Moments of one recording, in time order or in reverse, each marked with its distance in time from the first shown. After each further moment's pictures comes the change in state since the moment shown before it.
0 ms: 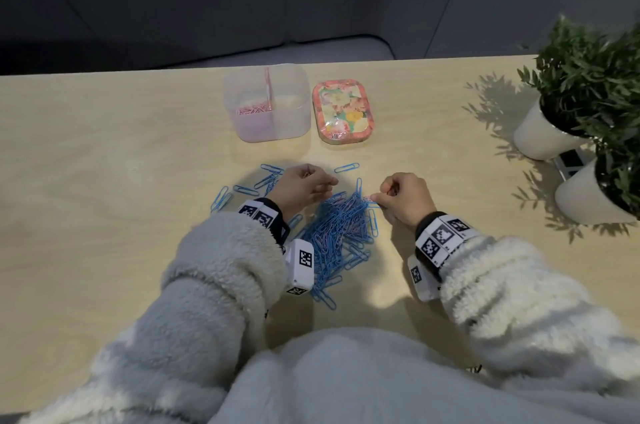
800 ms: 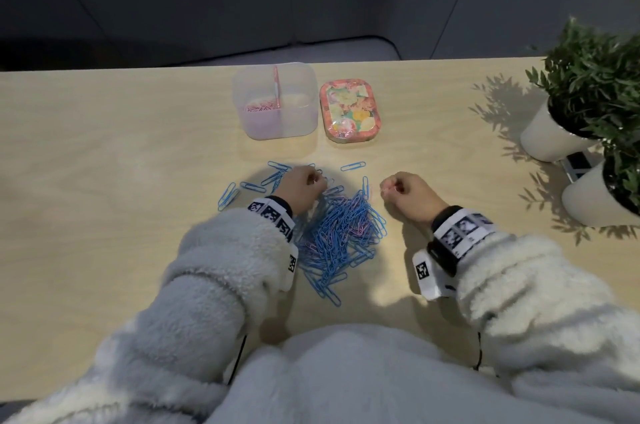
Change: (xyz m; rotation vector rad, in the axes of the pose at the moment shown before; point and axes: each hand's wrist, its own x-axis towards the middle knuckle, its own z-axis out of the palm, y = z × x) left_hand 0.004 -0.006 -0.014 0.883 0.109 0.174; right_hand 0.003 -0.001 0.000 0.144 -0.165 -0.025
